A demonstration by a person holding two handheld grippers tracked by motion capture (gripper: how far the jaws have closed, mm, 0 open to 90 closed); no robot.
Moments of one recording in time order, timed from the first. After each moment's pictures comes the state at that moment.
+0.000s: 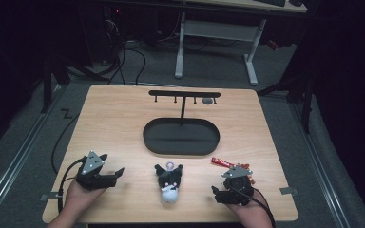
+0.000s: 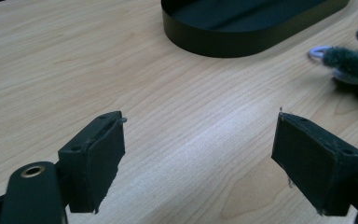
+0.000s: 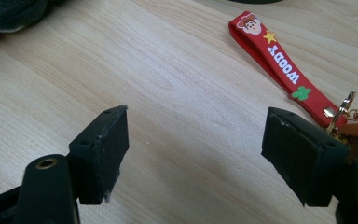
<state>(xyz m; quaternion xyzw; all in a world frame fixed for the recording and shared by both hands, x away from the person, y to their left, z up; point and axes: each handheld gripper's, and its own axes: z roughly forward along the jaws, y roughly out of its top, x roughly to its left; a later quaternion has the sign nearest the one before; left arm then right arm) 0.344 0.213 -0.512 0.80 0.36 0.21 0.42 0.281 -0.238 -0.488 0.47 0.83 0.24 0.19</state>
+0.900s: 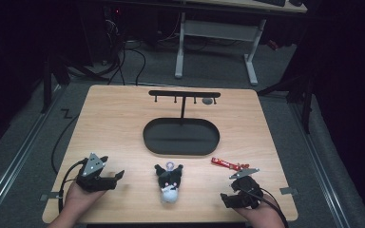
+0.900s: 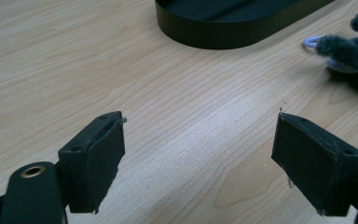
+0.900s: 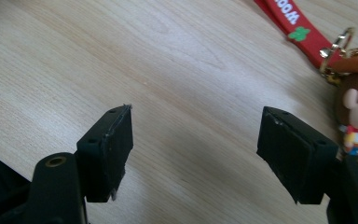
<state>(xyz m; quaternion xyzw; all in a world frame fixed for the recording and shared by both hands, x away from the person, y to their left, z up) 0.341 0.213 -0.514 0.81 0.36 0.21 0.42 0.272 -0.257 -0.473 0.50 0.84 0.18 0.13</state>
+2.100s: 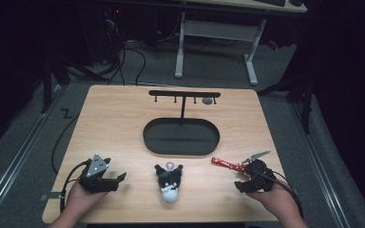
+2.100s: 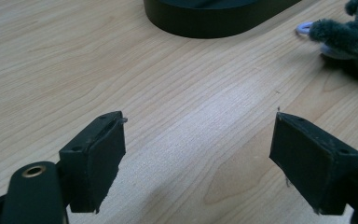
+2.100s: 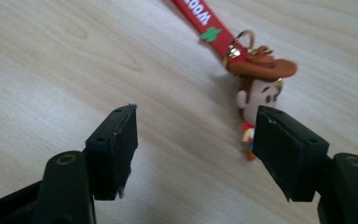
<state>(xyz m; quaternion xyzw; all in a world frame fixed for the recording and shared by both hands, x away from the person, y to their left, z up) 0.339 0.208 -0.517 0.82 0.34 0.20 0.40 0.311 -0.295 -0.454 0.52 0.84 0.14 0.11</state>
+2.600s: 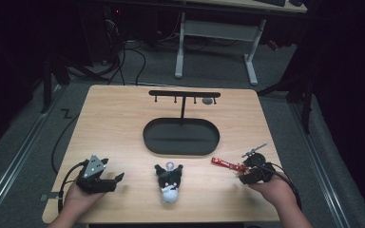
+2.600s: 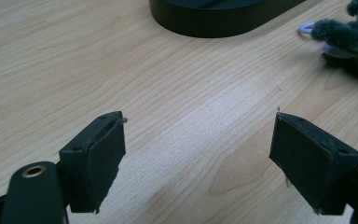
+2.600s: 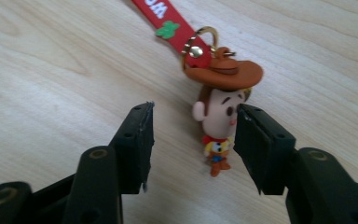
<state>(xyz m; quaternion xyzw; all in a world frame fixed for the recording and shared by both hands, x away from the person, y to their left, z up) 0.337 0.213 -0.516 0.82 0.35 0.20 0.40 0.340 -0.307 -0.467 0.53 0.84 0.09 0.11</state>
